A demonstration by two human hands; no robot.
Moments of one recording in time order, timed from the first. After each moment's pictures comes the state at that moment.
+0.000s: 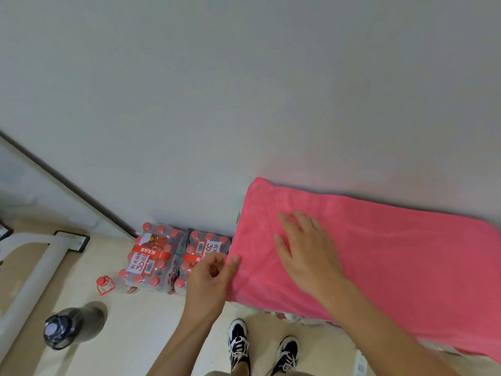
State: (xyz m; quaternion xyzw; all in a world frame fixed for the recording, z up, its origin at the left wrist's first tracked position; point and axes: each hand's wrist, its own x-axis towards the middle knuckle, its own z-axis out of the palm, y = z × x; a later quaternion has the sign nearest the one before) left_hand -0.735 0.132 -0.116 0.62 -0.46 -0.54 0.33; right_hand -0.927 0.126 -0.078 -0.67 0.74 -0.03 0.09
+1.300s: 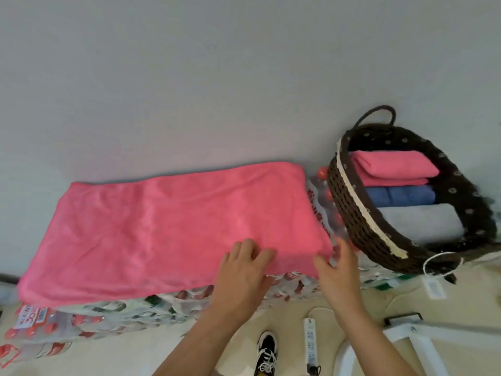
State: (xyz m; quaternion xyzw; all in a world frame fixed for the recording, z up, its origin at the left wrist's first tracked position) left_hand -1.067 0.299 -0.124 0.32 -0.93 -0.13 0.11; right_hand -1.222 0.399 -0.103 -0.18 0.84 -0.44 0.28
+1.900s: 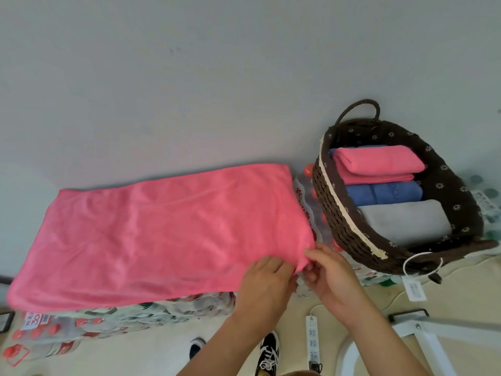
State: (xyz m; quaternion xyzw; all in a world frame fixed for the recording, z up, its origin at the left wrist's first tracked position) left_hand -1.126 0.344 -0.126 0.27 -0.94 -0.13 0.17; right_hand -1.260 0.407 -0.105 0.02 0.56 -0.62 0.55
